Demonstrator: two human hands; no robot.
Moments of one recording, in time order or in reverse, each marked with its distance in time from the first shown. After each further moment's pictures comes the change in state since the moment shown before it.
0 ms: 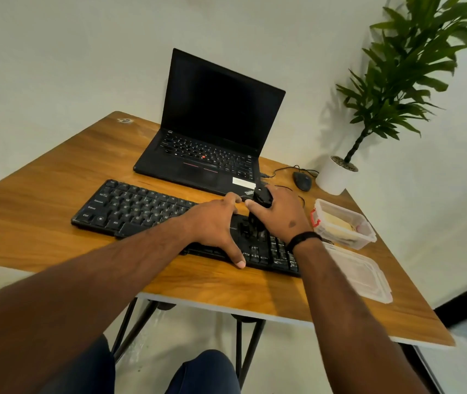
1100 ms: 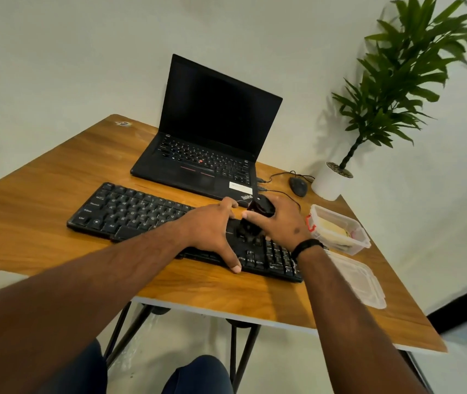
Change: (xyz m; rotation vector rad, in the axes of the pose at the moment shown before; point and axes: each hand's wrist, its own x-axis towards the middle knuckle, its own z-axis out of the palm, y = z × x) left_hand 0.000 0.001 0.000 0.000 0.004 -0.001; right_hand -0.003 0.014 -0.001 0.110 -0.068 -0.045
